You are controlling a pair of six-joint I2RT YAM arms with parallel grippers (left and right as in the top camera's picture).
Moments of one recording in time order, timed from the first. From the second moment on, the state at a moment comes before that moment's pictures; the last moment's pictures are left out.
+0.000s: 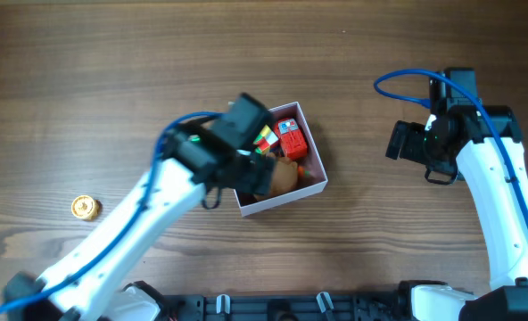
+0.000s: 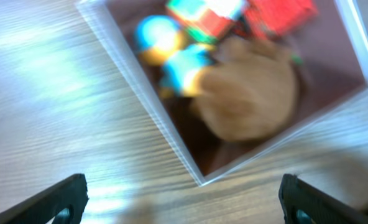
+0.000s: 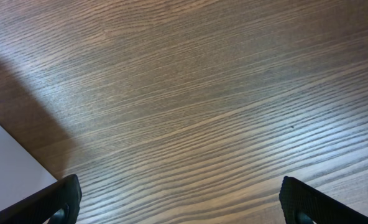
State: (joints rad) left arm -0.63 1.43 1.34 -1.20 -0.08 -0.40; right arm -0.01 1.43 1.22 -1.17 0.12 0.31
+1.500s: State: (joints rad) left arm 0.58 1.68 0.87 -0.69 -0.04 -0.53; right arm -0.01 1.43 1.22 -1.17 0.12 0.31
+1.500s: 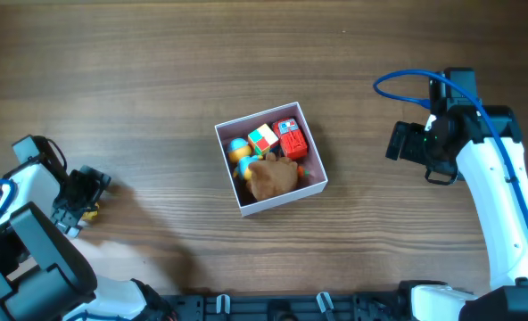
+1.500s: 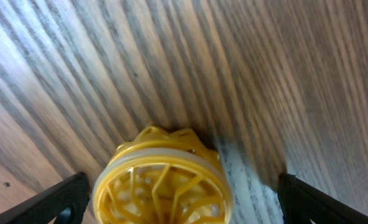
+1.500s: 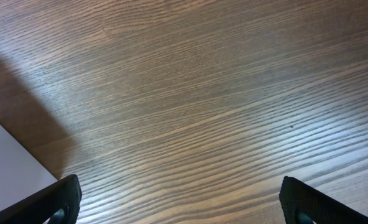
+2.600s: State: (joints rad) left arm 0.19 1.30 1.00 -0.84 0.02 -0.51; right arm -0.01 1.43 1.22 -1.16 0.10 0.31
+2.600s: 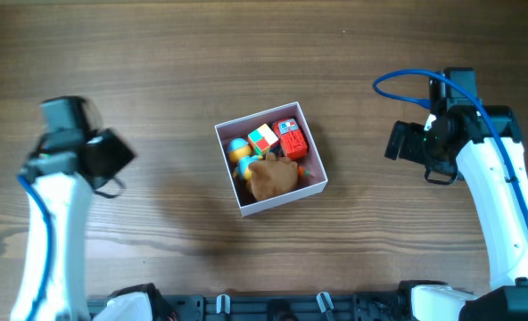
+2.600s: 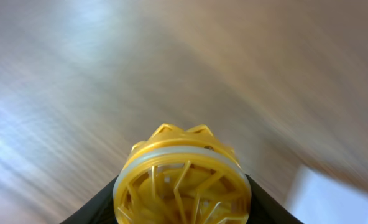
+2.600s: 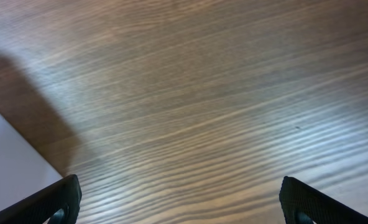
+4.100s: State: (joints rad) left arm -0.51 1.22 1.00 -0.67 -0.04 -0.36; right arm 0.34 1.54 0.94 -0.78 -0.31 0.26
